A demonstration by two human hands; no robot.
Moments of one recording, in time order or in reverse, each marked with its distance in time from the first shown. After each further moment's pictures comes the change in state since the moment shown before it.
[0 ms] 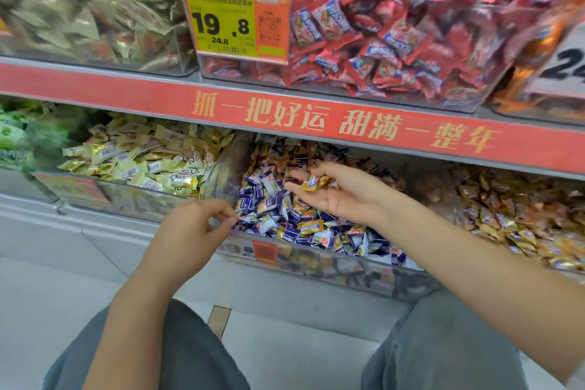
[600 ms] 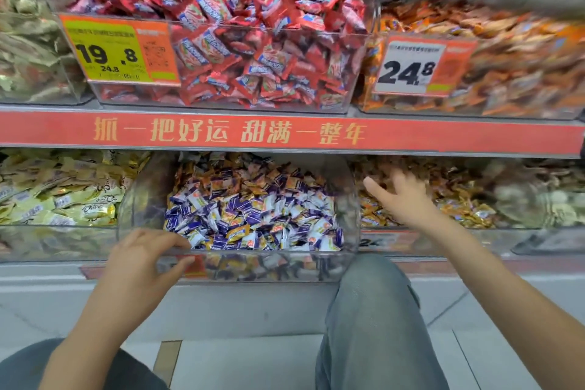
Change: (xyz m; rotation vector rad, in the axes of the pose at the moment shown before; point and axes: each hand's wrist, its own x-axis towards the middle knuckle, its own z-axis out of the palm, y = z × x) left_hand -0.022 0.019 0.021 0.156 0.042 0.310; right_hand -0.116 -0.041 -0.165 -1.464 0.926 -0.437
